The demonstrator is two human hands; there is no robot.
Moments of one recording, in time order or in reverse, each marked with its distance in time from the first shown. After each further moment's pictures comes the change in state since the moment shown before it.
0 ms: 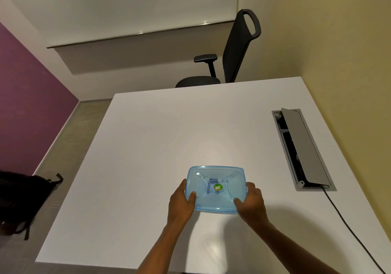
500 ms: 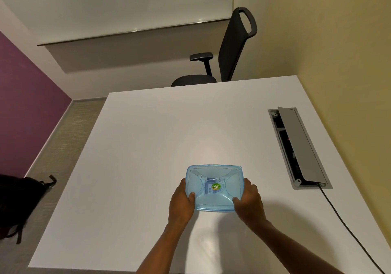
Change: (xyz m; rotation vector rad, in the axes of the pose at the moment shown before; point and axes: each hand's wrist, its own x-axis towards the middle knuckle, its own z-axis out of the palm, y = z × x) left_hand 0.010 -0.009 0.014 0.124 -0.051 -0.003; right_hand 0.005 0.001 0.006 -0.056 0.037 -0.023
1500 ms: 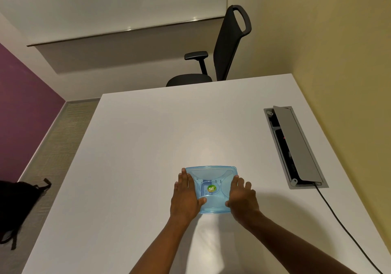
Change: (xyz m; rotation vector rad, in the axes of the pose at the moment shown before) left_hand 0.020 0.028 0.010 0.488 -0.211 0.089; right_hand 0.008 -0.025 -0.014 -0.788 -0.234 -0.176
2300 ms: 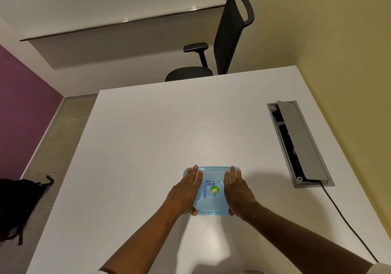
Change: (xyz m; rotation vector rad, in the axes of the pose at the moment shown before) left_hand 0.032 -0.014 -0.029 0.360 -0.297 0.340; right_hand 0.036 -0.008 0.004 -0.144 -0.125 -0.175
